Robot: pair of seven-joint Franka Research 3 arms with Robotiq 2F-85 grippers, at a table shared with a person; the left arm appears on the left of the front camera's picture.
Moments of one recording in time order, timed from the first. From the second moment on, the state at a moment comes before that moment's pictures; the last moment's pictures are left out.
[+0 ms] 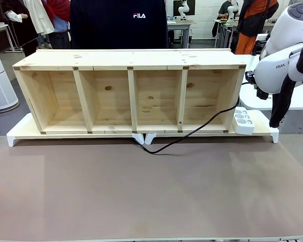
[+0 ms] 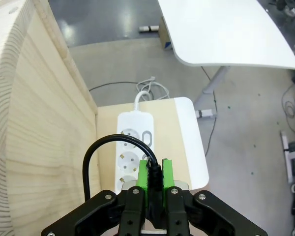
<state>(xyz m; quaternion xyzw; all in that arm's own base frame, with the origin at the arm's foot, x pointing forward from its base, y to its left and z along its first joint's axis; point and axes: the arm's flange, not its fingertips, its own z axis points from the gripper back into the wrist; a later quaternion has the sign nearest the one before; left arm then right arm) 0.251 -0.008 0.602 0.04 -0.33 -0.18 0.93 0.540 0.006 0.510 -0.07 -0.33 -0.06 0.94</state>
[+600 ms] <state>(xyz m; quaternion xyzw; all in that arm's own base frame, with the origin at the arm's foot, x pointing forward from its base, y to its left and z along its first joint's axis) 0.251 -0.008 0.602 0.04 -0.33 -0.18 0.93 0.539 0.005 0.509 -0.07 -0.33 -0.06 0.94</state>
